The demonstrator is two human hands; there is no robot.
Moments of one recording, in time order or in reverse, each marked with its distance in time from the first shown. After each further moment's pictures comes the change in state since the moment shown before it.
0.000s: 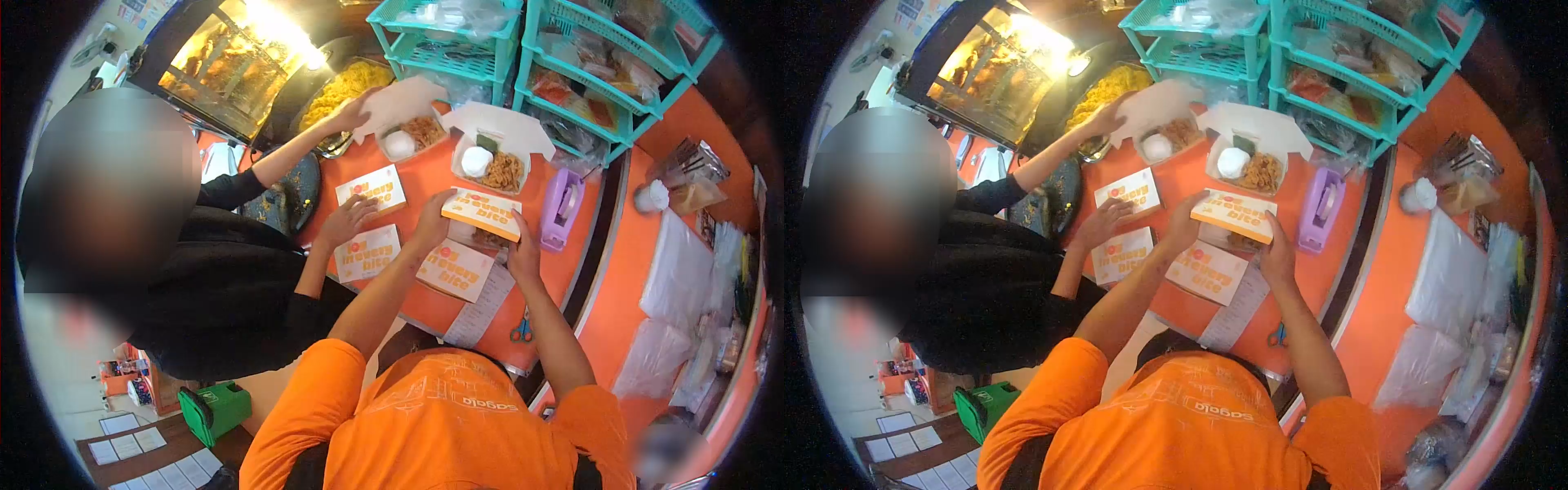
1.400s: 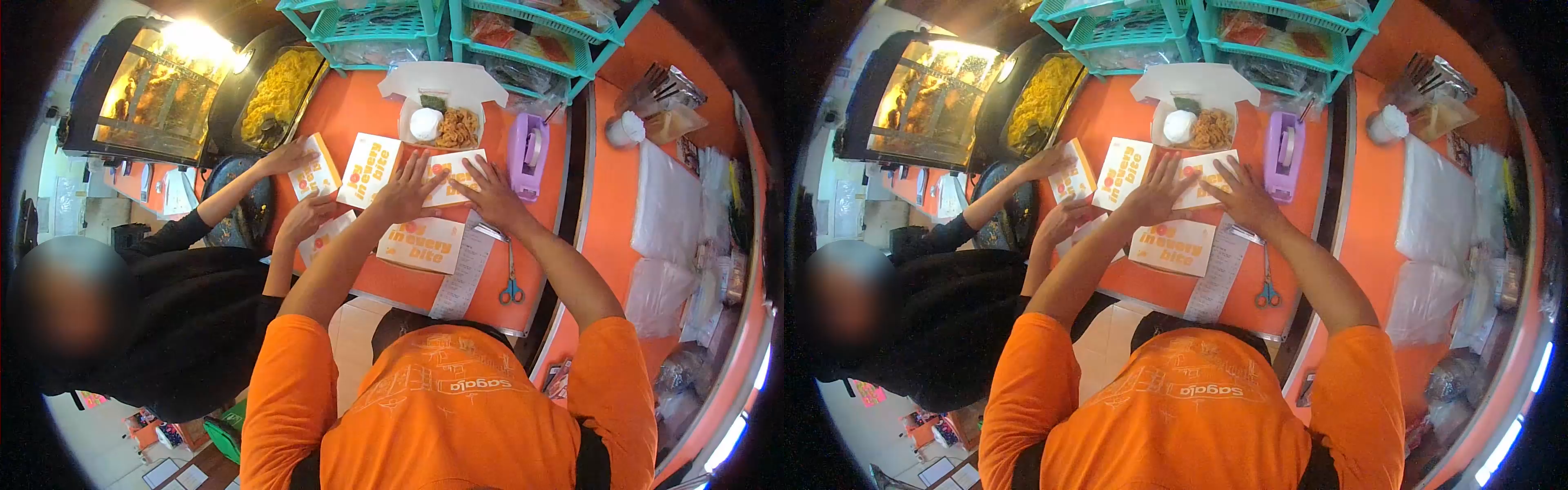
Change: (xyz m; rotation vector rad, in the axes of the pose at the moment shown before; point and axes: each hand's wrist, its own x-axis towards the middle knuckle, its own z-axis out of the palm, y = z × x) left_hand 0.017 0.005 0.004 0.916 -0.584 0.559; right_hand 0.030 0.024 -0.022 -0.692 -0.382 -0.499
